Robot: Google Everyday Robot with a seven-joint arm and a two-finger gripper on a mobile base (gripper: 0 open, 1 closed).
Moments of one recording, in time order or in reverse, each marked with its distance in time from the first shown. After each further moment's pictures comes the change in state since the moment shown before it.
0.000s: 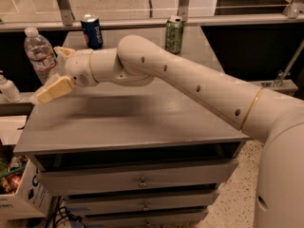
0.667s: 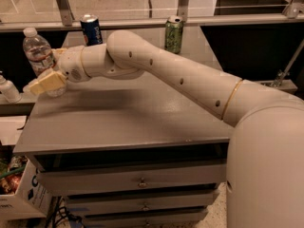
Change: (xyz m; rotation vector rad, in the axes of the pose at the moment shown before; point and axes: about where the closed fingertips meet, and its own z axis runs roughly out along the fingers) arm 0.007 -0.020 0.030 -0.018 0.036 0.039
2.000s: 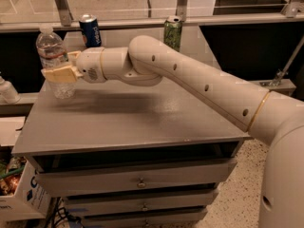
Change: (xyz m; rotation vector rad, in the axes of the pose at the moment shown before) arm -0.005 0.002 -0.047 0.052 -0.081 0.140
